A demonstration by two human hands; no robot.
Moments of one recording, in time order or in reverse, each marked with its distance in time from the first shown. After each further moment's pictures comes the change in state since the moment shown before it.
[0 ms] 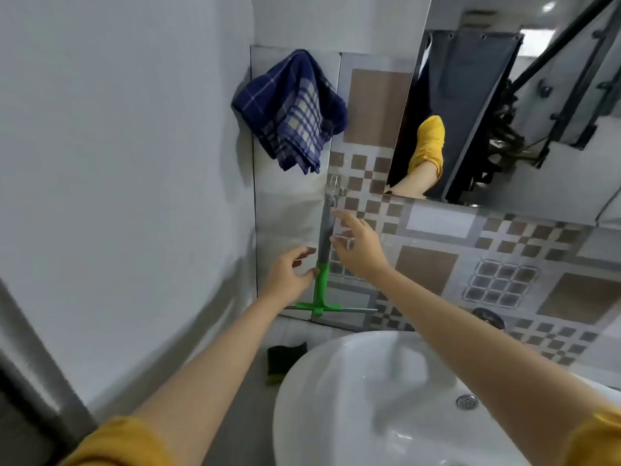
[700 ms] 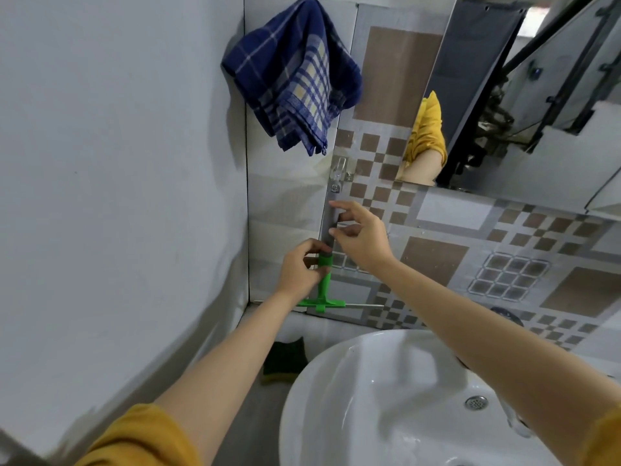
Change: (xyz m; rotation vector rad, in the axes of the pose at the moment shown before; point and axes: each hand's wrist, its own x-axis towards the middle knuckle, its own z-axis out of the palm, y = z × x) left_hand 0.034 -0.036 0.032 -0.241 -0.051 0.053; right_hand 0.018 0.017 0.016 0.153 0.074 0.034
